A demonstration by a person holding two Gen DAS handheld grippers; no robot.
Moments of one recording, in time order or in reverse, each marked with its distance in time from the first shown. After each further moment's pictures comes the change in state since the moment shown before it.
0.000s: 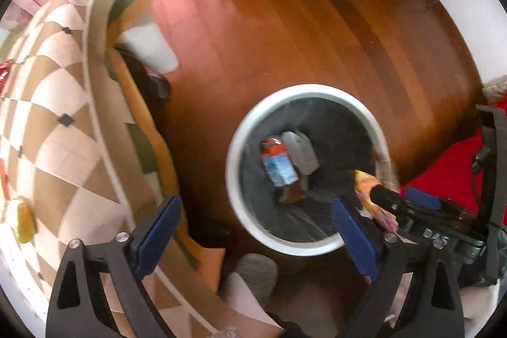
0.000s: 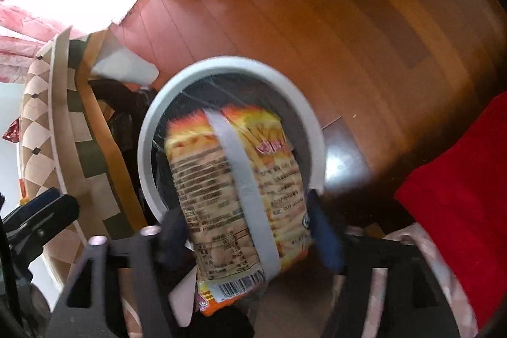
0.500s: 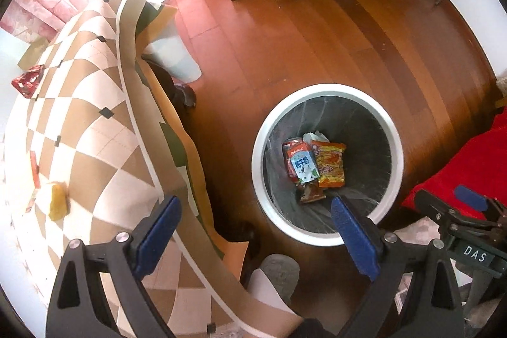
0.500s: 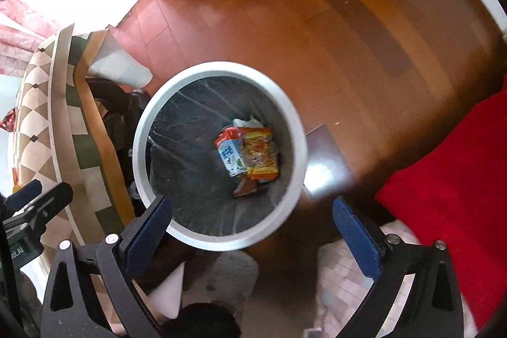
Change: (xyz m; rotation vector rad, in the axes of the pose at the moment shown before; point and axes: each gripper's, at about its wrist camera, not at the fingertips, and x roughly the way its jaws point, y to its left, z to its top) left arm -0.024 0.001 -0.022 0.028 -0.048 0.097; right arm -0.035 0.009 -0.022 -0.034 -0.083 -0.096
